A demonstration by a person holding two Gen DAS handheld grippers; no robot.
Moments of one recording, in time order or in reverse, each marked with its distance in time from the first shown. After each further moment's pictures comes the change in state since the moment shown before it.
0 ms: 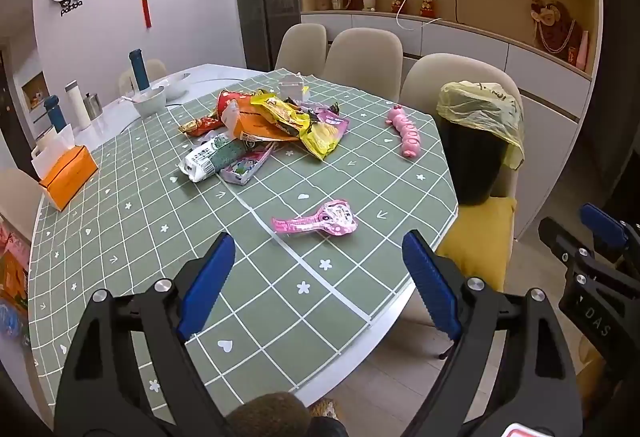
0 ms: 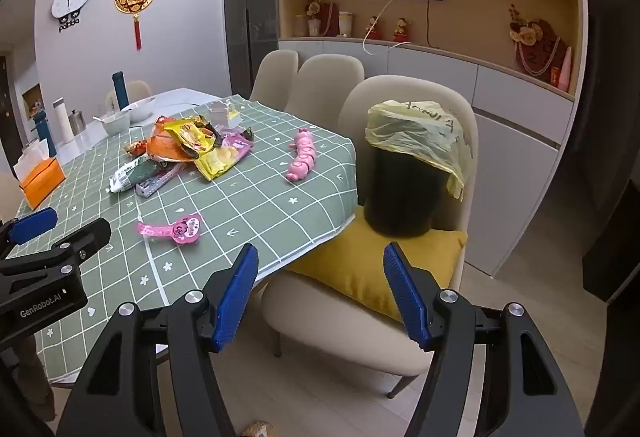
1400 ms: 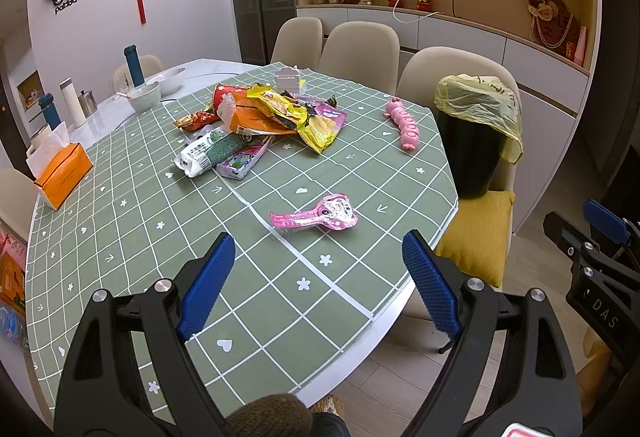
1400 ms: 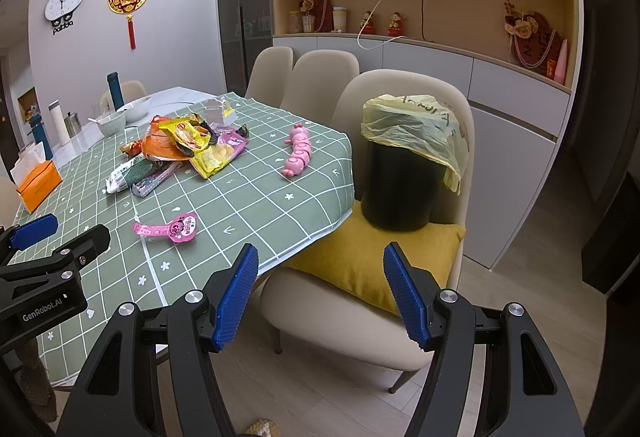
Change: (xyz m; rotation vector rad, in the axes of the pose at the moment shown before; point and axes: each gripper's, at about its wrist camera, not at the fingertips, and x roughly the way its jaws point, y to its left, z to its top) left arm 0.011 0.003 -0.003 0.001 0.024 -0.013; right arm 0.003 -0.003 0.001 0.017 0.011 -0.007
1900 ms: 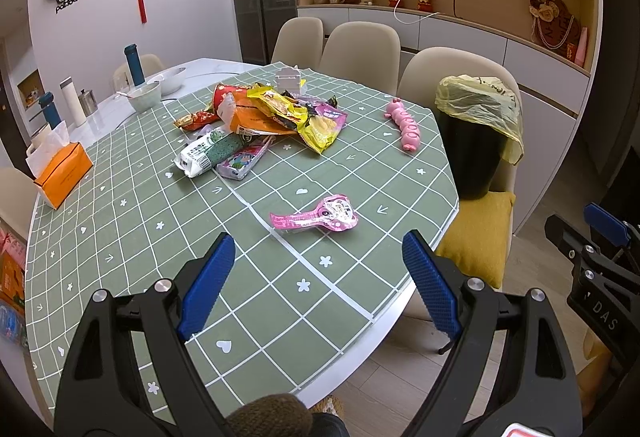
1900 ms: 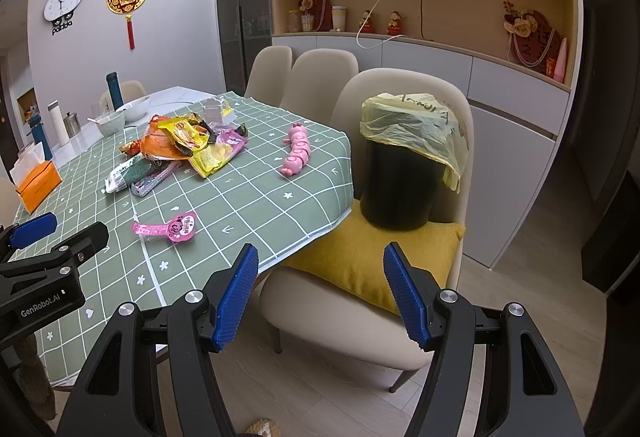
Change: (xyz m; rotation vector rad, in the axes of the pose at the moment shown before) left arm 0.001 0.001 0.000 0.000 -0.001 -0.001; right arm 0.000 0.000 -0.001 0.001 0.001 -0.001
